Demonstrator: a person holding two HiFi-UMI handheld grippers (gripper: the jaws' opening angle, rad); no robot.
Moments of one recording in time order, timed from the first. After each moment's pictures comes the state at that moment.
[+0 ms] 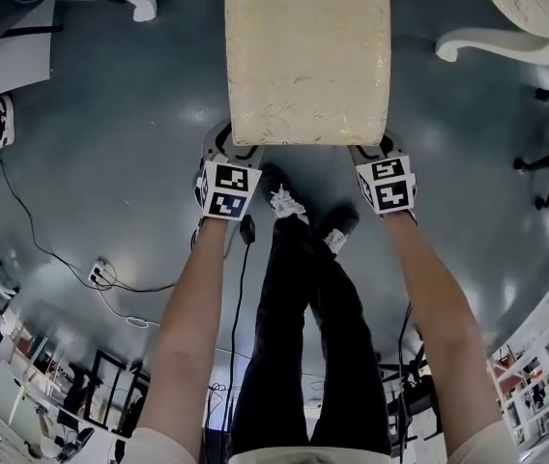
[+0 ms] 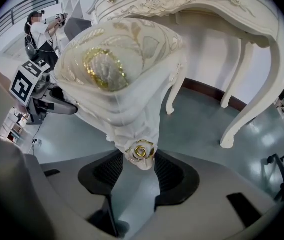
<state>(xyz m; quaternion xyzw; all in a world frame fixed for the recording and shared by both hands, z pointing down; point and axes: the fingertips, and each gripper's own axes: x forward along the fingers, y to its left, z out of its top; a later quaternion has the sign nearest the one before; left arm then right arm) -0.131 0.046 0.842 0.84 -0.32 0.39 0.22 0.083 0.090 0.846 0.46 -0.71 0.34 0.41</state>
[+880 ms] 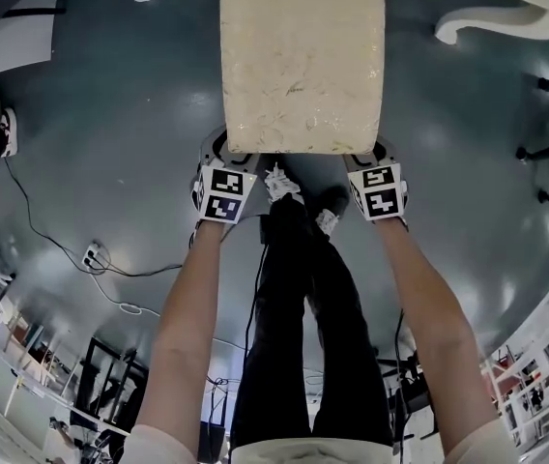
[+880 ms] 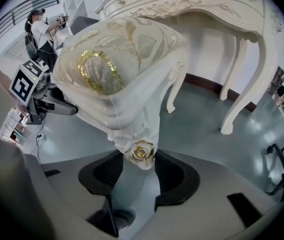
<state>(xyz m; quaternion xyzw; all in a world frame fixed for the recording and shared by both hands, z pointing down) -0.140 0.130 0.843 0.82 -0.32 0.40 0.23 0.076 0.174 0.846 0.45 -0.71 0.35 0.41</state>
